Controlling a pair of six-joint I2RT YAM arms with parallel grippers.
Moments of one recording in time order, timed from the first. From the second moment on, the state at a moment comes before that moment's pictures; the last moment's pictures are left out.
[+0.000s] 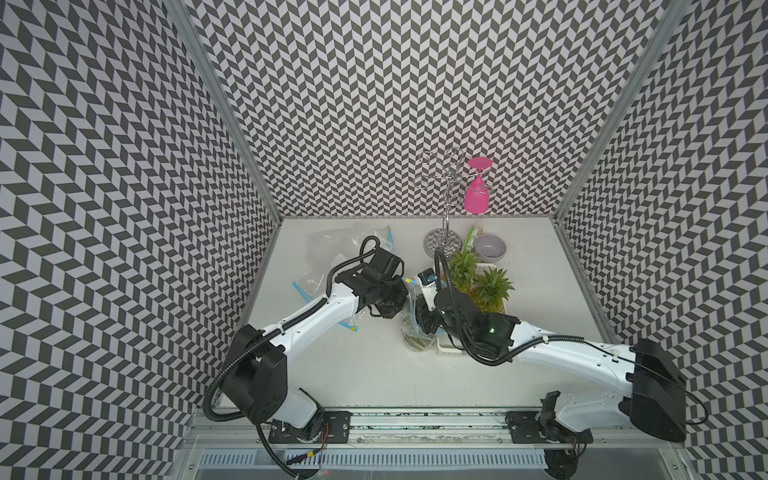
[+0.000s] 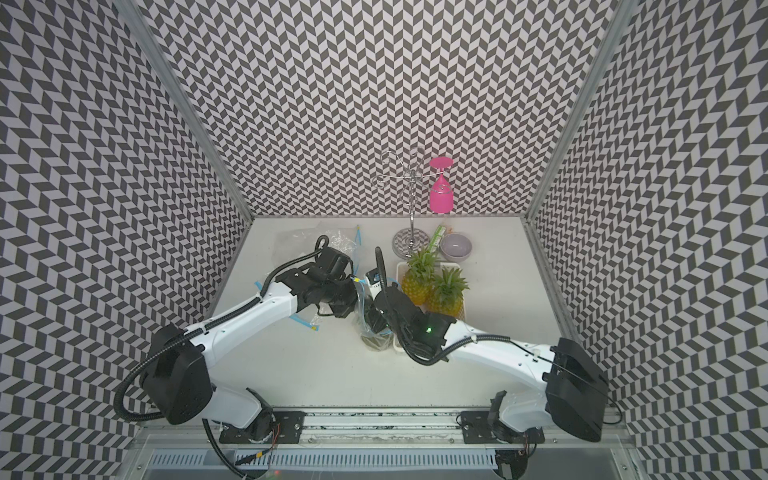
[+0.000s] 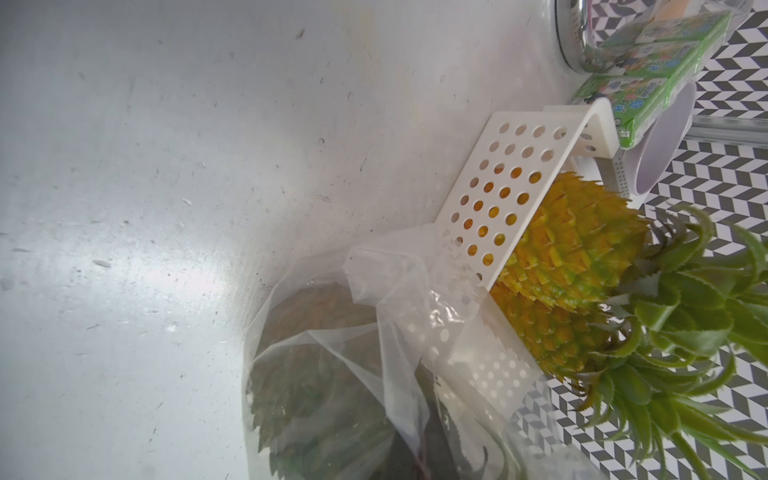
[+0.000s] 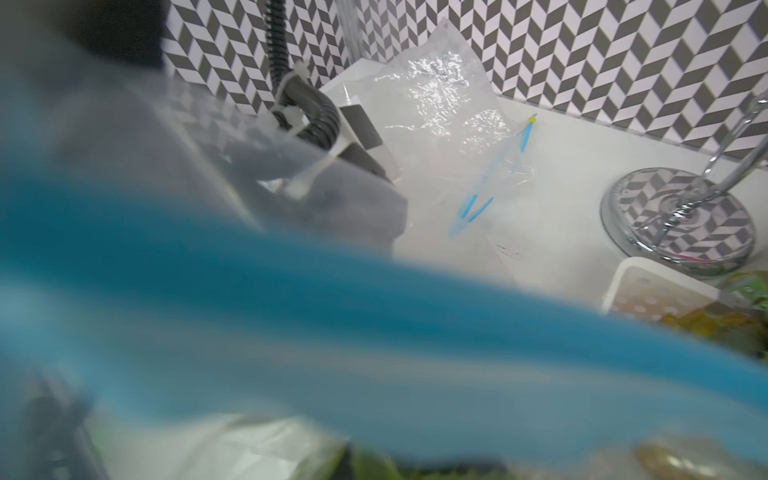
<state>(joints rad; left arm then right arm) -0.63 1.49 1.16 -0.64 0.27 -1.27 1.02 1.38 0.94 -0.10 0.29 0.27</state>
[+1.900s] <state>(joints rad) -0.40 1.37 1.09 -0.66 0.43 -1.54 0.78 1.15 0.95 -0.05 -0.24 0.30</state>
